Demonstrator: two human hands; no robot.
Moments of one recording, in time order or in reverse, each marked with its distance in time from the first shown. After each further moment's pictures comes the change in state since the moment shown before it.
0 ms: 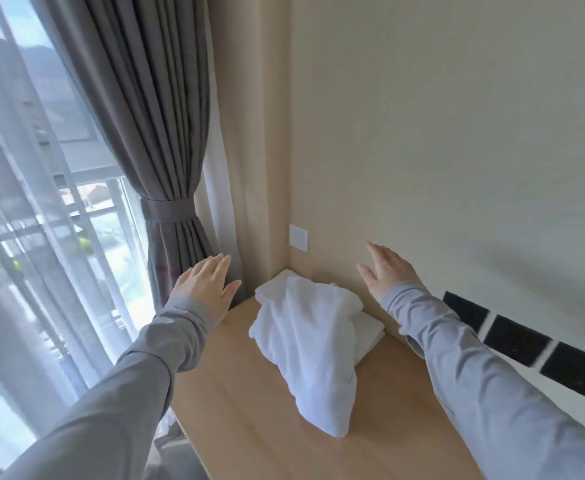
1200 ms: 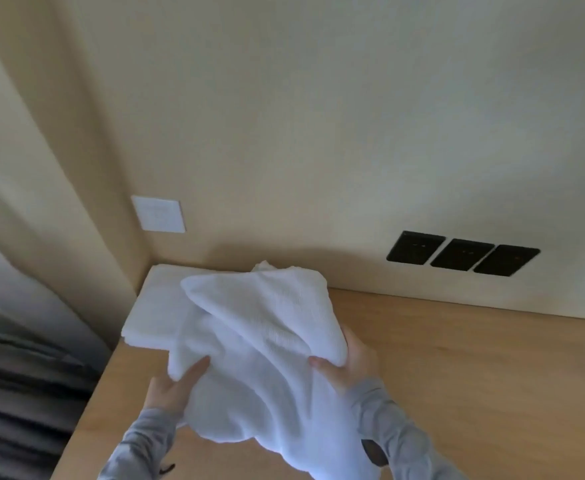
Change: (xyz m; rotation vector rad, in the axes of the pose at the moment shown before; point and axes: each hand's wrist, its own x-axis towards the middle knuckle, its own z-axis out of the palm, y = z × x) left_hand 0.171 -0.033 0.298 -1.129 -0.904 -0.545; right_hand 0.012 -0.022 0.219 0.606 0.141 0.910
